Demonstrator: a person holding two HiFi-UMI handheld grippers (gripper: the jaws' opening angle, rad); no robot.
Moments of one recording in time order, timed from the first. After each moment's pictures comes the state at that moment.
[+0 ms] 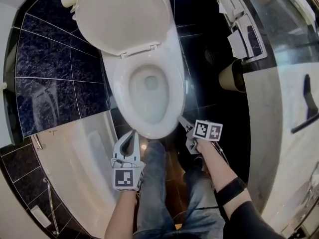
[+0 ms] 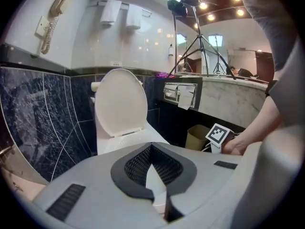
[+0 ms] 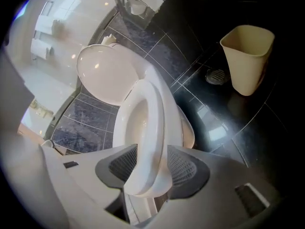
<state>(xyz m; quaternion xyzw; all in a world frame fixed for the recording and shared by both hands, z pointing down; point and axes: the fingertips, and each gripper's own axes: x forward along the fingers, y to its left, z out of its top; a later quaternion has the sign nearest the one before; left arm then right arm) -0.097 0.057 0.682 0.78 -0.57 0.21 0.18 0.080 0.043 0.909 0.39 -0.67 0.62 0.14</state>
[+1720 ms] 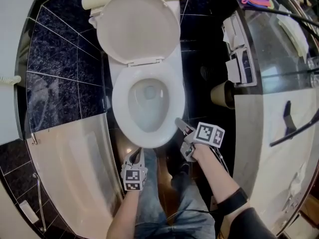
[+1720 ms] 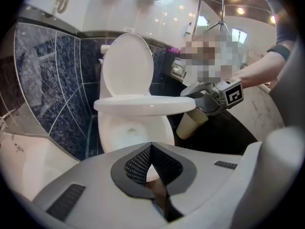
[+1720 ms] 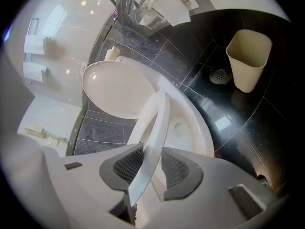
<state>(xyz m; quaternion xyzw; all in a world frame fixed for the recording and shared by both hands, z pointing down) -0.102 0.140 0.770 0.73 -0.52 0.28 0.33 0.053 -0.008 0.773 0.38 -0.63 0.67 0.10</state>
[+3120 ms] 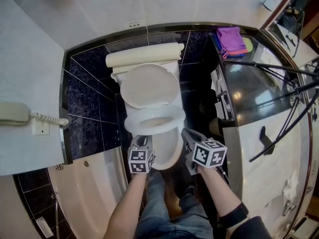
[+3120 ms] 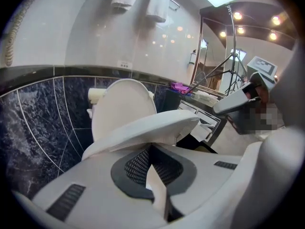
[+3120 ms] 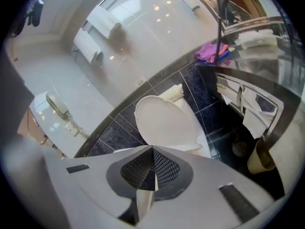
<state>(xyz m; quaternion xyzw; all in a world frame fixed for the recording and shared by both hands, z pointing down) -0.132 -0.112 0.579 0.77 -0.55 0.20 0.26 0.015 -0.132 0.511 0.41 -0.79 0.44 0.12</state>
